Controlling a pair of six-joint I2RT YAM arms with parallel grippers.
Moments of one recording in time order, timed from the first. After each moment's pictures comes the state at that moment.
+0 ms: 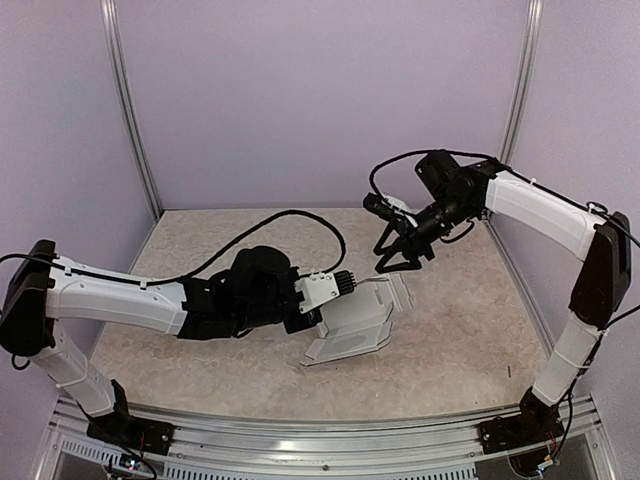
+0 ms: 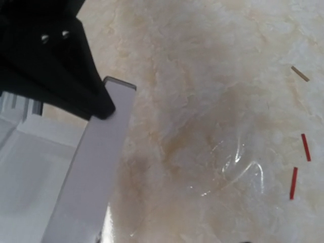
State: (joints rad) left arm -1.10 1.57 0.96 0.16 -0.22 0.58; right arm 0.51 1.73 1.61 -0.97 -0.76 -0.71
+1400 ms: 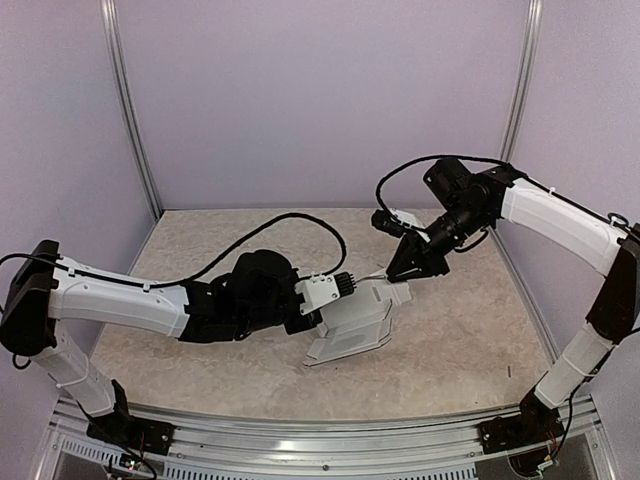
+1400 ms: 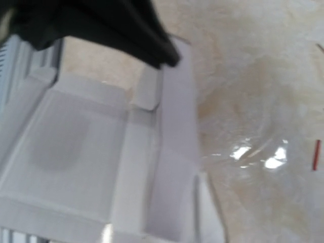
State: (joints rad) left arm -1.11 1.58 0.95 0.19 -0.27 0.59; right arm 0.56 1.60 1.50 -1.05 -0.68 -0.78
